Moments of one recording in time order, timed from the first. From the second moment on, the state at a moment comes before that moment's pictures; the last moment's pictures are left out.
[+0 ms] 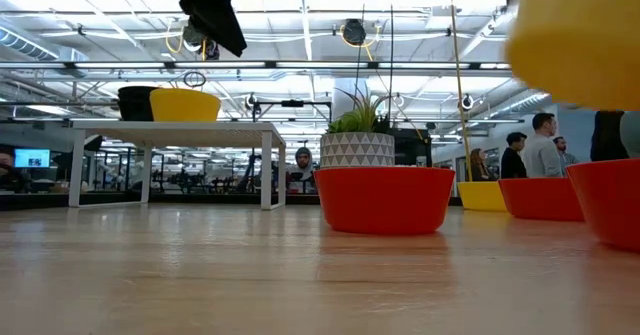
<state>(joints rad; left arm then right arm) 0.12 1.29 1.24 -0.81 -0.23 -0.05 0.43 1.11 0.80 -0.67 0.05 0.83</state>
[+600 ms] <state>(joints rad) 0.11 1.27 1.24 -0.81 -0.23 -0.12 -0.10 1.48 0.80 0.15 -0.14 0.26</state>
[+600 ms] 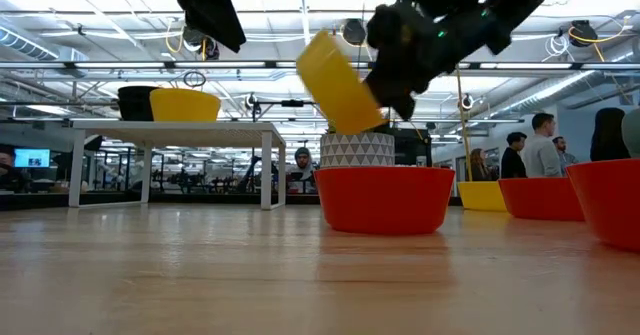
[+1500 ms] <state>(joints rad) 0.10 1.26 1.24 -0.81 -0.23 -0.13 -0.22 1.75 0.83 0.21 -0.12 0.59</state>
